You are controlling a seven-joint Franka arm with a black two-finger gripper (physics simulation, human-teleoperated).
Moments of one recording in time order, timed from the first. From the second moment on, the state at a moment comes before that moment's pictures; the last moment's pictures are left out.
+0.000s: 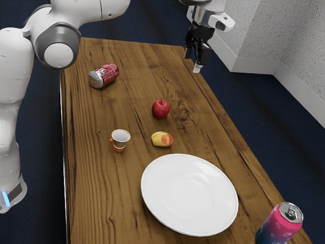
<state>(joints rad) -0.01 0.26 0.13 -1.08 -0.01 1.34 0.09</state>
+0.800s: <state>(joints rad) -0.02 0.25 0.11 -1.01 0.05 1.30 0.23</state>
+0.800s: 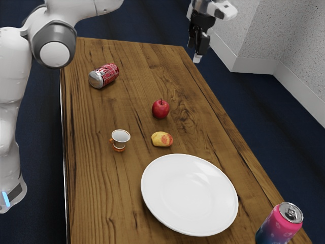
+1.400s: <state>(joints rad) 0.05 0.32 0.09 -1.22 -0.03 1.50 0.77</state>
